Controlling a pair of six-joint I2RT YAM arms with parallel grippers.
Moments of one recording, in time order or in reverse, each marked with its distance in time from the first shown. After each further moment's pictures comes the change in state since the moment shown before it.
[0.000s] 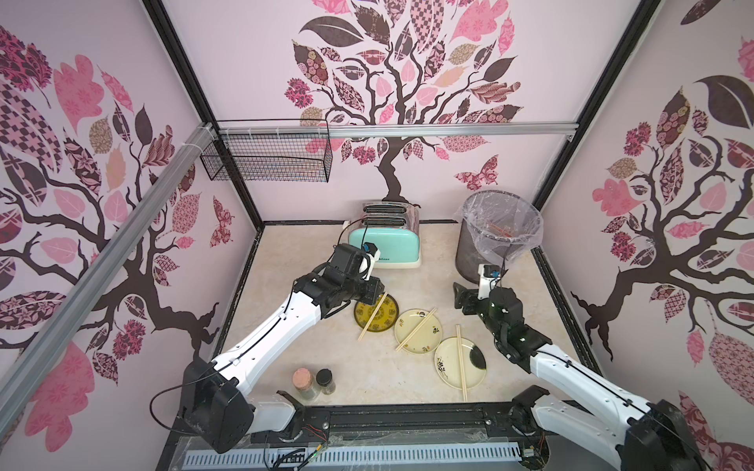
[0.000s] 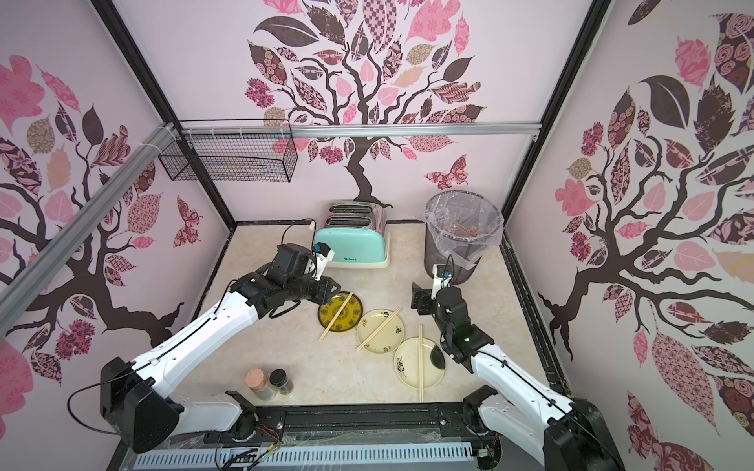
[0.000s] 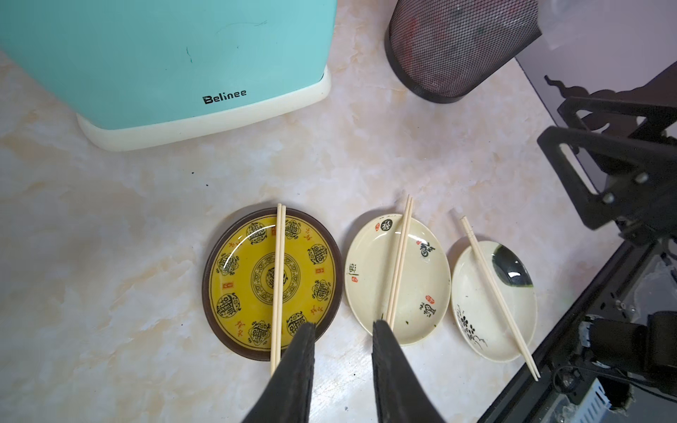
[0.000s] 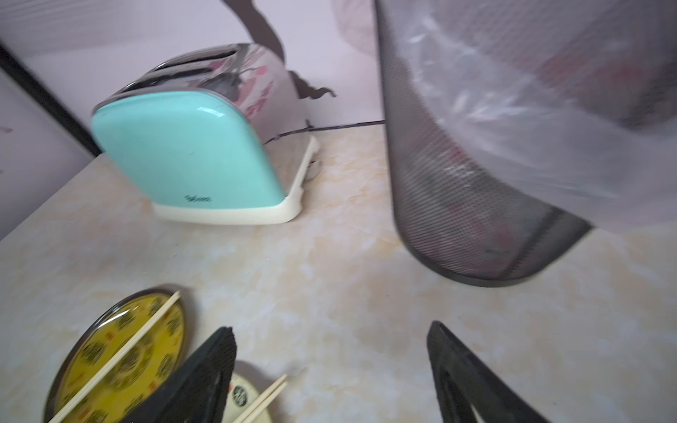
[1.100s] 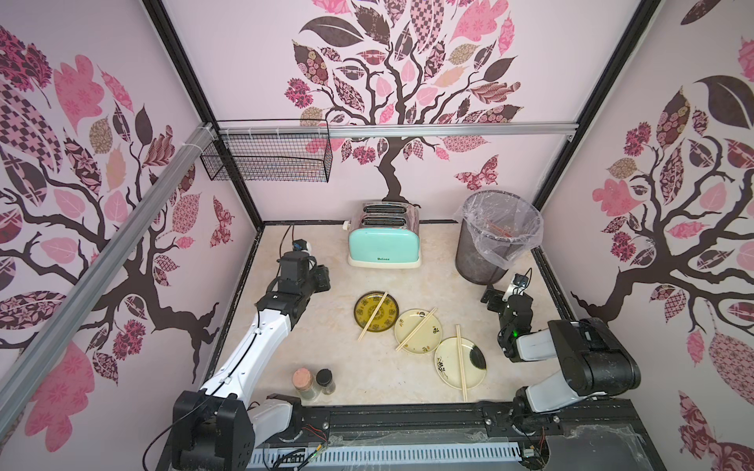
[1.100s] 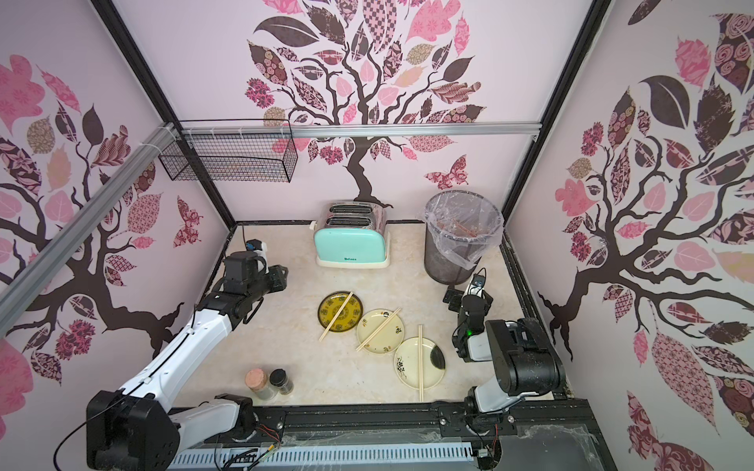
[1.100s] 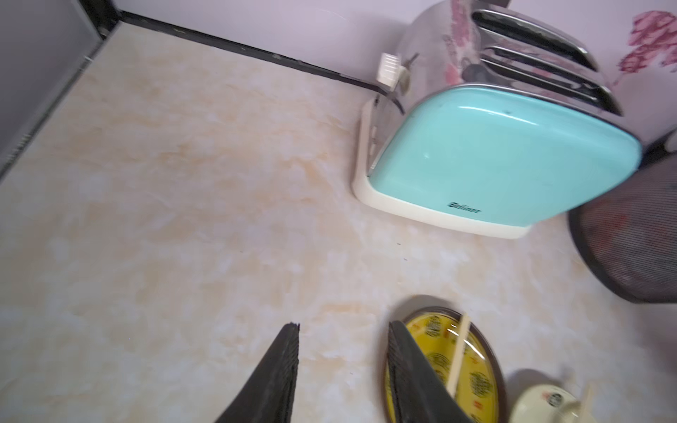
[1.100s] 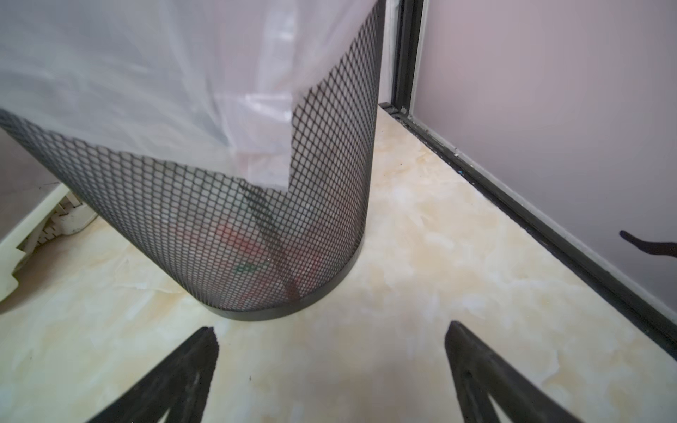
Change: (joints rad) left arm 0.417 -0.148 -0.343 0.401 -0.239 -0.069; right arm -0.372 0.606 -0.220 0.929 -0.006 -0.137
